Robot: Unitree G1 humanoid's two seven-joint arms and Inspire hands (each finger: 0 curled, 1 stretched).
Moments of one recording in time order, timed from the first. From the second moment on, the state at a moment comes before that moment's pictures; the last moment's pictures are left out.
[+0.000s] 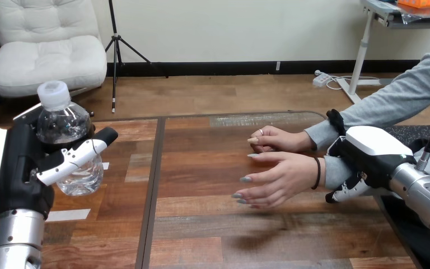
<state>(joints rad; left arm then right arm) 0.03 0.22 0.26 0.00 -0.15 -0.24 -0.09 -0.71 -0.63 0.47 1.20 -0.64 -0.54 -0.08</state>
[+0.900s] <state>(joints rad) 0.03 0.22 0.26 0.00 -0.15 -0.24 -0.09 -0.71 -0.63 0.46 1.20 -0.63 -0.54 -0.08</state>
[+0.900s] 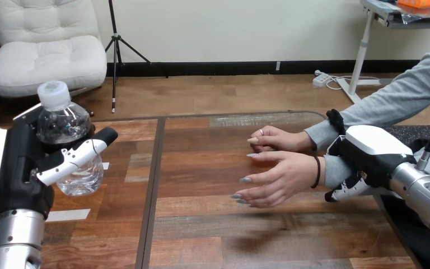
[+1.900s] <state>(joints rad) 0.04 0.21 0.25 -0.03 -0.15 -0.20 -0.08 -0.71 -0.63 0.45 1.19 -0.63 -0.58 -0.10</state>
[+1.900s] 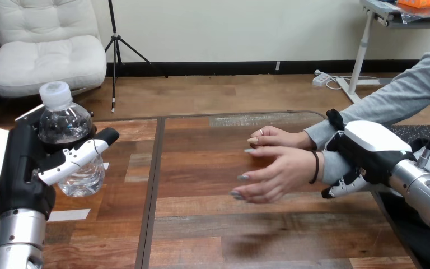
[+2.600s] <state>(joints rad) 0.04 0.21 0.25 -0.04 -0.15 -0.19 -0.09 -0.71 -0.63 0.41 1.14 -0.63 -0.60 -0.10</state>
